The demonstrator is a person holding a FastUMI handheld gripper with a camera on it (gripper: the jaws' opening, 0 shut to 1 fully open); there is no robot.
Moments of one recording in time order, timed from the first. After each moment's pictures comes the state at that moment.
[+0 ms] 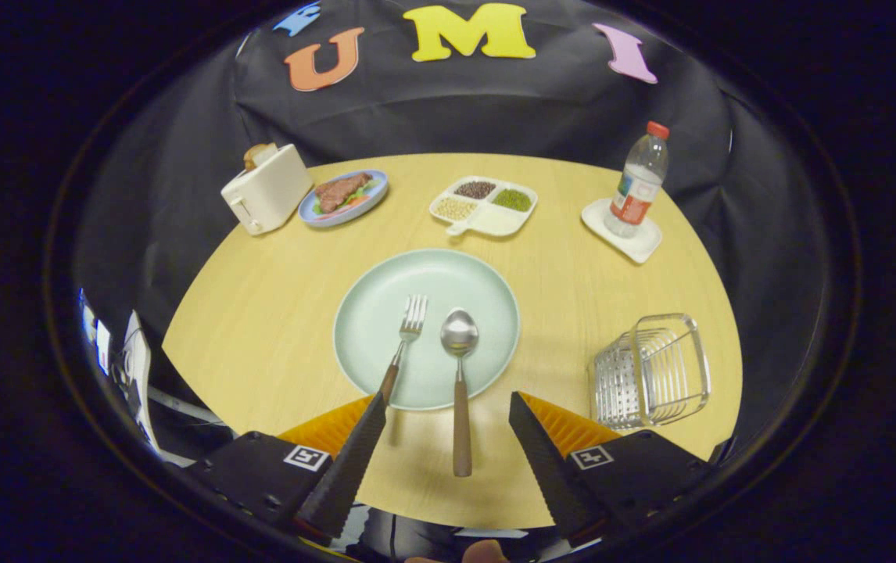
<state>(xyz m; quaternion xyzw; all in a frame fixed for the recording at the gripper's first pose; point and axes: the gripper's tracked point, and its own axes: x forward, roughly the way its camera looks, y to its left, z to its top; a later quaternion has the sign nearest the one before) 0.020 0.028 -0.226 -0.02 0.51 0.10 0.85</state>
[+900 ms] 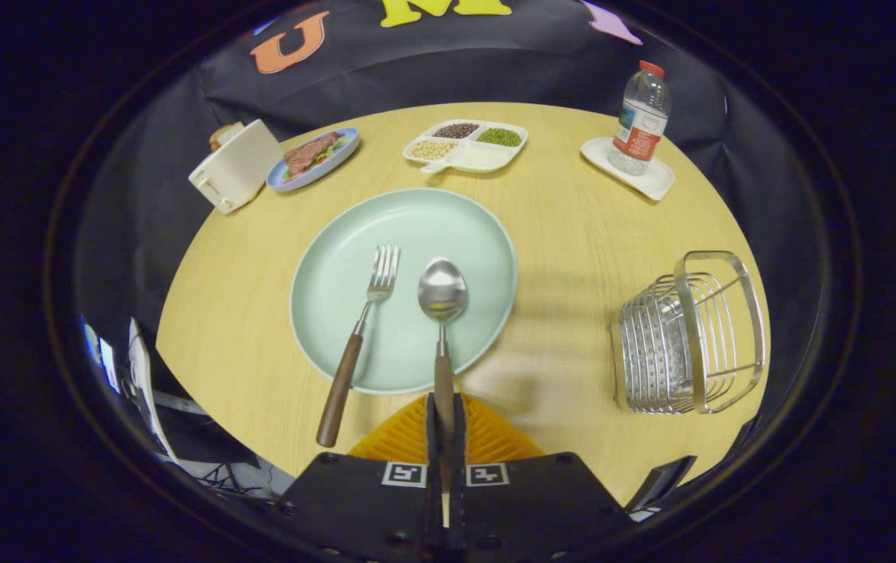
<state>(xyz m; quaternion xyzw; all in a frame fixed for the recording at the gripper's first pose) 0.016 0.019 -0.265 0.01 0.56 0.10 0.82</state>
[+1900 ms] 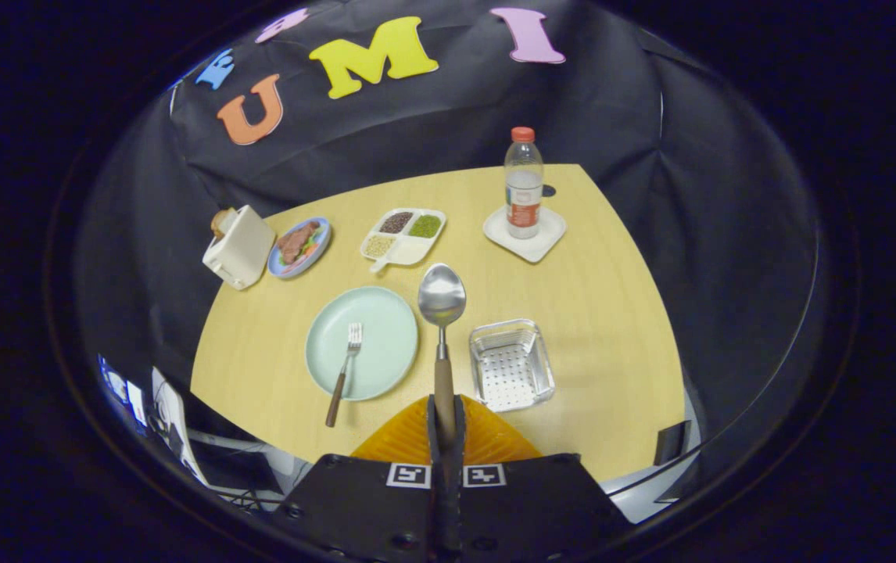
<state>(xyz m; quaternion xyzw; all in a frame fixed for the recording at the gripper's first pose) 0.012 -0.113 -0.117 0.05 0.51 0.04 0.86</state>
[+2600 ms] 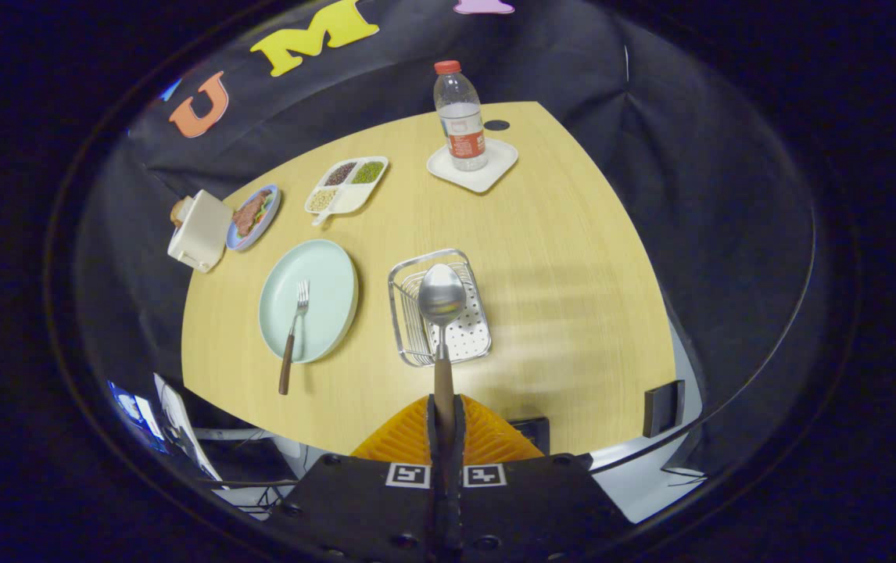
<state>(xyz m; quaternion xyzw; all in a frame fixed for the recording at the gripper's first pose) -0.019 -0.147 -0.164 0.09 0.59 0.01 0.80</state>
